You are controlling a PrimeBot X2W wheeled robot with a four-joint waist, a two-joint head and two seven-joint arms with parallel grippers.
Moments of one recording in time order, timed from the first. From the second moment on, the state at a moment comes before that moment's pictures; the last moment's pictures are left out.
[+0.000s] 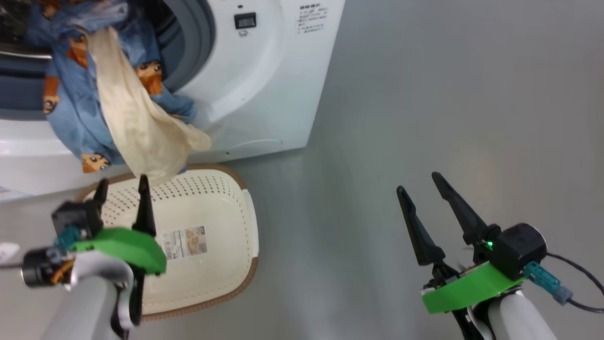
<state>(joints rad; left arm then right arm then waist) -0.37 0.26 -0.35 0.32 -0.49 0.21 -0.10 -0.17 -0.10 0.18 0.04 0.22 0.13 -0.25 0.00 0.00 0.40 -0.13</state>
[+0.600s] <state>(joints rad) -0.70 0.31 -0.28 0.52 -0.53 0.19 -0.03 -0.28 -0.08 0.20 0.03 0.26 0.13 -0.25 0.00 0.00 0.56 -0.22</state>
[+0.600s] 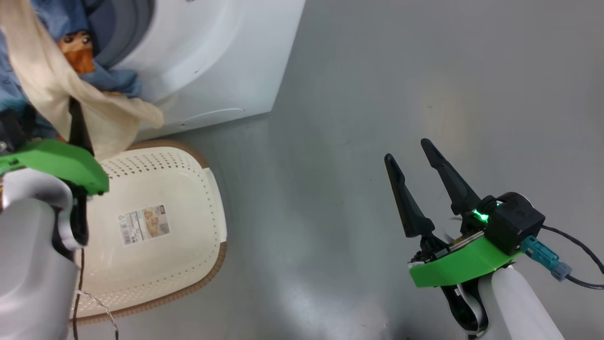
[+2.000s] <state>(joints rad) -0.64 0.54 -0.23 0.00 -0.58 0.34 0.43 -0.29 -0.06 0.22 0.03 0.27 0.13 -0.25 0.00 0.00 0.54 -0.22</state>
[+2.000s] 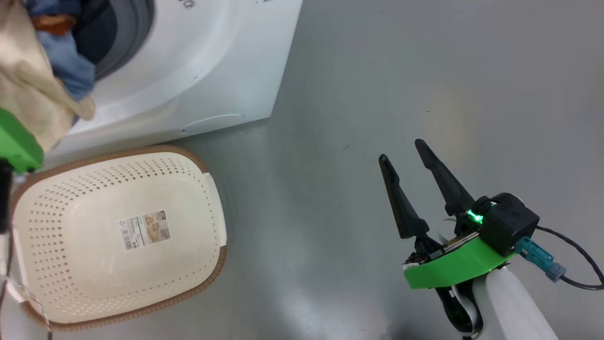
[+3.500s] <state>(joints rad) -1.39 0.63 -0.28 0.64 -0.37 0.19 0.09 -0.40 -0.05 0.32 0.02 0.38 0.13 -0.25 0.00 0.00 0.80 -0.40</state>
